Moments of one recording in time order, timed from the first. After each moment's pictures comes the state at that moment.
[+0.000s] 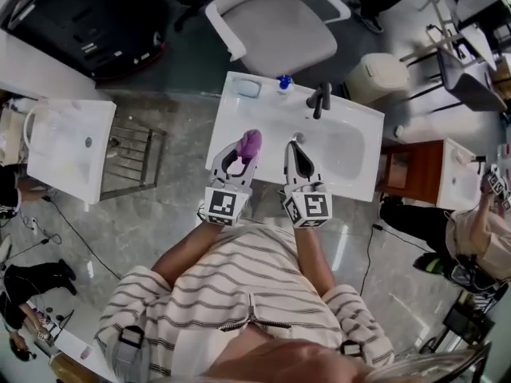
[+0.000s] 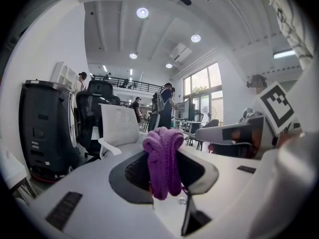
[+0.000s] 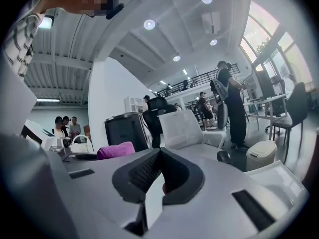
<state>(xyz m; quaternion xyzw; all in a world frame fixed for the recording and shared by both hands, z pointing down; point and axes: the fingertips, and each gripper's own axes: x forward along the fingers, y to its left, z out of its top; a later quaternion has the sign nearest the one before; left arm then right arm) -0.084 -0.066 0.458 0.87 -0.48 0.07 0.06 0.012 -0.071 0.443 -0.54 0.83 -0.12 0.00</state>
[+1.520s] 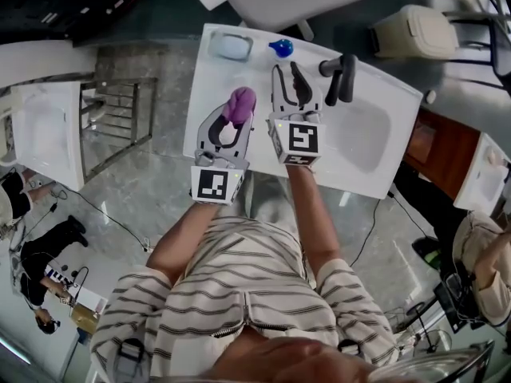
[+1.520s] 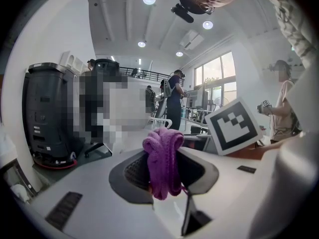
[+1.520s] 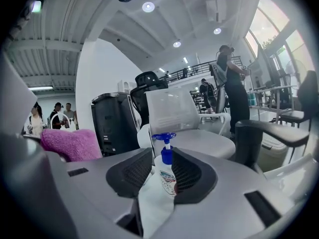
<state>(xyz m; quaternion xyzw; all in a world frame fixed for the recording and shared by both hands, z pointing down) -0.061 -0.185 0.573 0.84 -0.52 0.10 0.12 0.015 -0.270 0.601 -0.54 0.82 -0.14 -0.07</state>
